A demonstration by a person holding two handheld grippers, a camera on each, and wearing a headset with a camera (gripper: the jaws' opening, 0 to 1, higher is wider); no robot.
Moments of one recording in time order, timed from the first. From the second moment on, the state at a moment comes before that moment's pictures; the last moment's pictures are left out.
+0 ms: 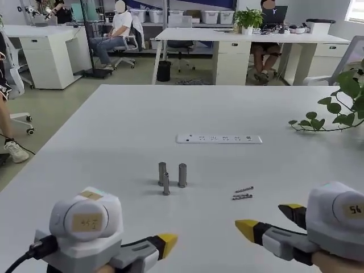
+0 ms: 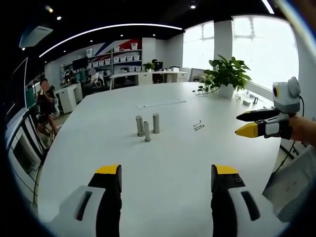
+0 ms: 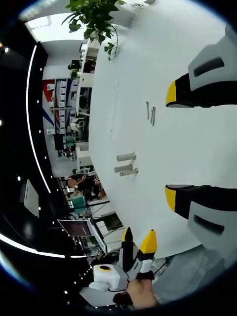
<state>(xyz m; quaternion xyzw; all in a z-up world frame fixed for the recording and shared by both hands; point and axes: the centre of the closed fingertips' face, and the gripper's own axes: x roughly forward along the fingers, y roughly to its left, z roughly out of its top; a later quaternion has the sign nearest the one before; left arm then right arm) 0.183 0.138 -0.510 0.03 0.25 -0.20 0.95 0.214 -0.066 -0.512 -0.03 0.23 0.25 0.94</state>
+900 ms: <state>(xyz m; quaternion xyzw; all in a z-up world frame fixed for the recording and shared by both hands) 0.186 0.145 -0.514 0.04 0.25 -0.19 0.95 0.212 -0.065 -0.510 -0.03 0.23 0.25 0.94</state>
